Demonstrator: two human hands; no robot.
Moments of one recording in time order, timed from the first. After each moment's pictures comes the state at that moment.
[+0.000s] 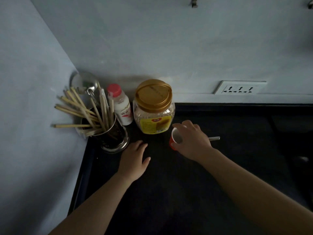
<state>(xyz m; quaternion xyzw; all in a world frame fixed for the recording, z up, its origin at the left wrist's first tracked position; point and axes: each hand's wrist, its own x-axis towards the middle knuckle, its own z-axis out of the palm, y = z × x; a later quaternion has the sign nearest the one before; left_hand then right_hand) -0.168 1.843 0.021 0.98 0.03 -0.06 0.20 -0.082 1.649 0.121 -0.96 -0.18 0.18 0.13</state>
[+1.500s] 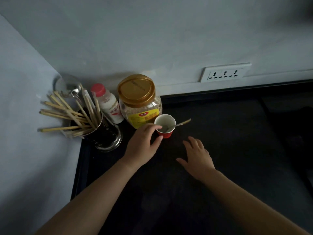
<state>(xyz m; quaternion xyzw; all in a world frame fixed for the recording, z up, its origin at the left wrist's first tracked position) -0.141 1.789 0.088 0.95 -0.07 0.04 0.32 -0.144 1.591 0.055 -0.96 -0.10 0.22 0.12</state>
